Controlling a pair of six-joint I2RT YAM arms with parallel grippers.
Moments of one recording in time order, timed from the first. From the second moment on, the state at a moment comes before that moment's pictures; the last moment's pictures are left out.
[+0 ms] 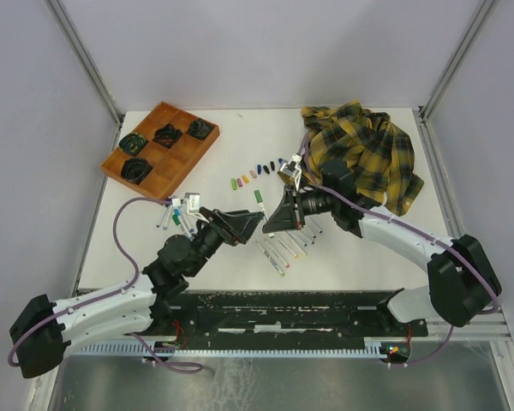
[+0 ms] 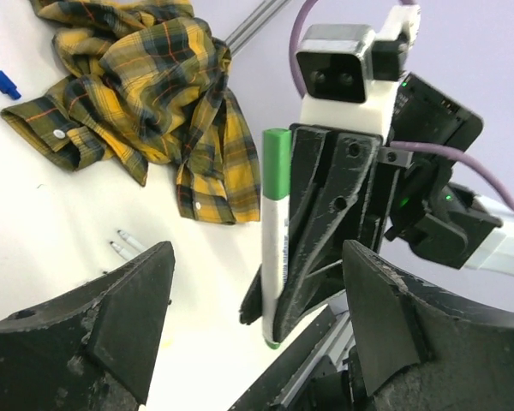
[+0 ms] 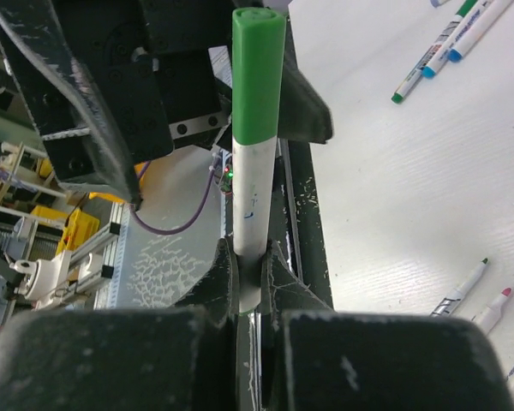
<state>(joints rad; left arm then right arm) -0.96 0.81 0.30 0.68 -0.30 -0.81 0.59 1.39 0.82 0.25 -1.04 0.50</state>
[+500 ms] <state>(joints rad) -0.78 0.87 0.43 0.56 0.01 -0.79 0.59 1.38 0.93 -0.08 -1.16 0.23</state>
